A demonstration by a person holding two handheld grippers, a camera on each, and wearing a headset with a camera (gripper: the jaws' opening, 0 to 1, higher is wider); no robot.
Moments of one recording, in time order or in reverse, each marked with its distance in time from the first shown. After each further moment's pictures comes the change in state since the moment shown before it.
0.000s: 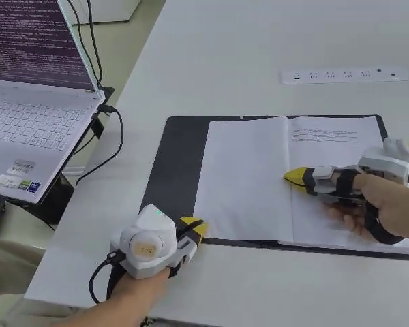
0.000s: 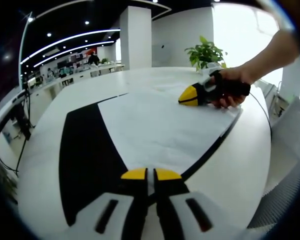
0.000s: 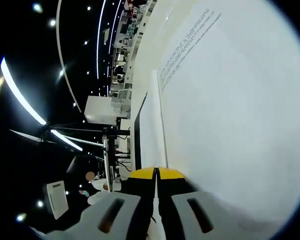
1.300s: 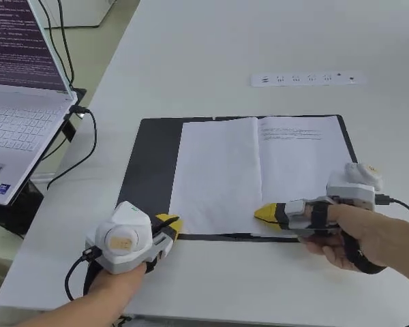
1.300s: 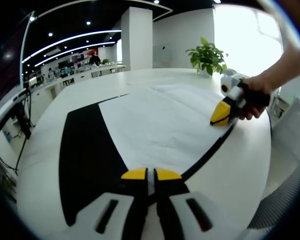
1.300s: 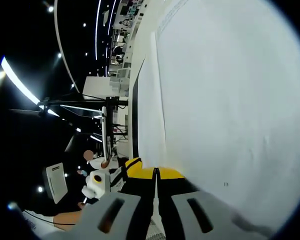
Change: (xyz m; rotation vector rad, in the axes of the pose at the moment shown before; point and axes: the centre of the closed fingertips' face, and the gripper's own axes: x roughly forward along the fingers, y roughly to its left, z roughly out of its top) left arm 0.001 0.001 -0.002 -0.011 -0.010 0.003; right arm -0.033 -0.010 -0.090 -0.031 0.181 -0.016
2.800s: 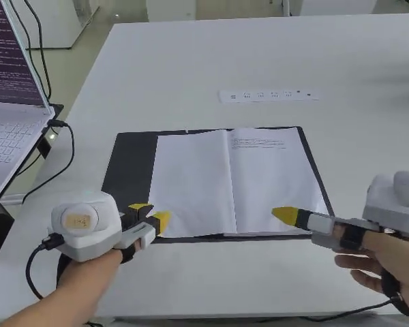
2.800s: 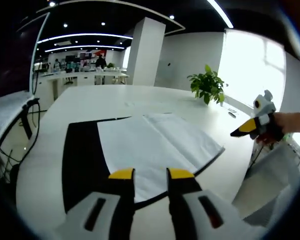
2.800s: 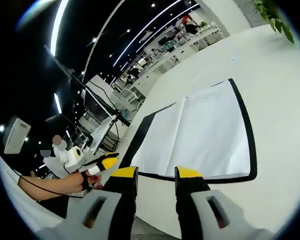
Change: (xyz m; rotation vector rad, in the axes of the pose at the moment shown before) left arm -0.055 -0.026 0.073 -0.180 -0.122 -0.057; right arm -0.141 0.058 -0.013 -0.565 -0.366 -0.244
